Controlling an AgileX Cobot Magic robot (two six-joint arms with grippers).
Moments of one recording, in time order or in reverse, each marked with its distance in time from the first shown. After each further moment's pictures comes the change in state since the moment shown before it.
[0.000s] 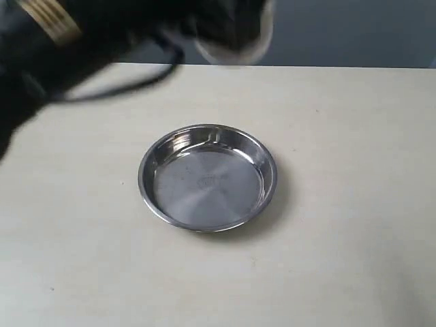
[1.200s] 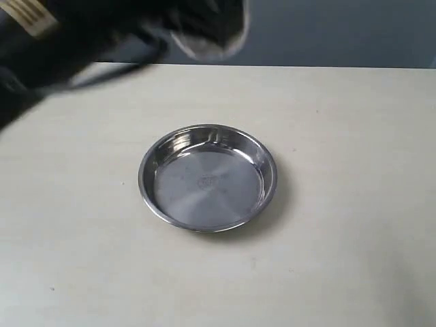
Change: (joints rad) left arm -0.008 -0.010 0.039 -0.115 -0.023 0.138; right arm 0.000 0.000 0.000 0.000 0.000 0.000
